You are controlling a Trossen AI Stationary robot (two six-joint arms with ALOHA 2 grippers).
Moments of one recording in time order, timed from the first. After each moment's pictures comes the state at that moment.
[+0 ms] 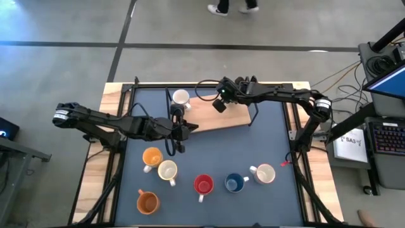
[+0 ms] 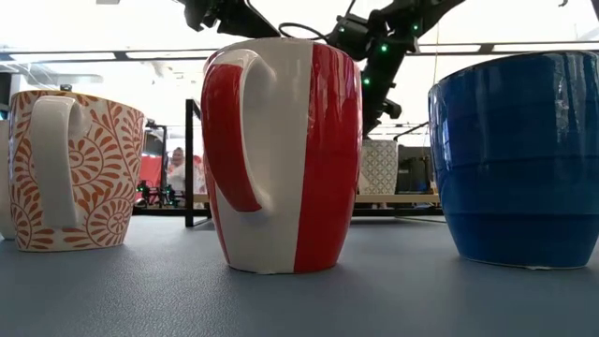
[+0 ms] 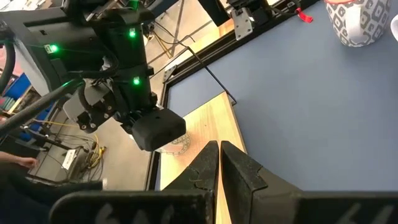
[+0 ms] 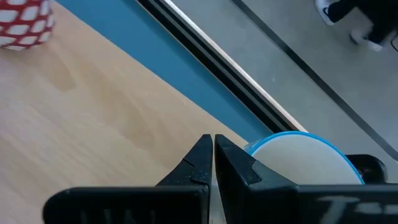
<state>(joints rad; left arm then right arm) -0.14 1.29 1.00 -0.13 -0.46 0.49 -0.39 1.72 1.35 -0.57 0.39 0.20</state>
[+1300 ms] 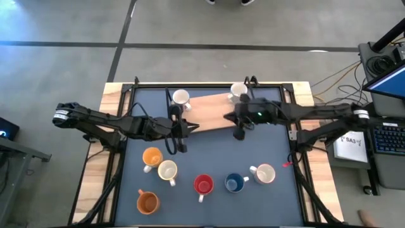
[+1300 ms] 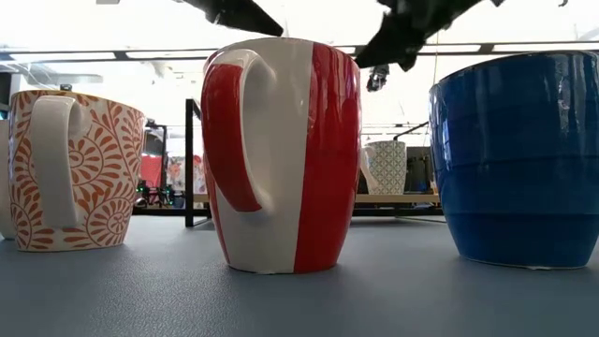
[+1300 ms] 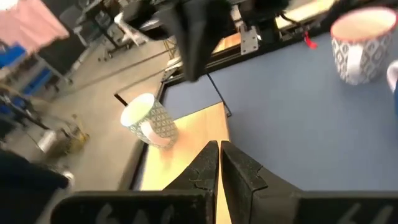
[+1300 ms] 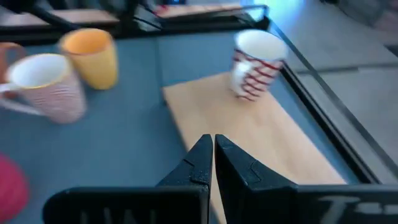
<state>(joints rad) -0.14 1.29 1.00 -0.10 -0.46 0.30 -0.10 1.20 0.95 -0.23 0.11 0.01</state>
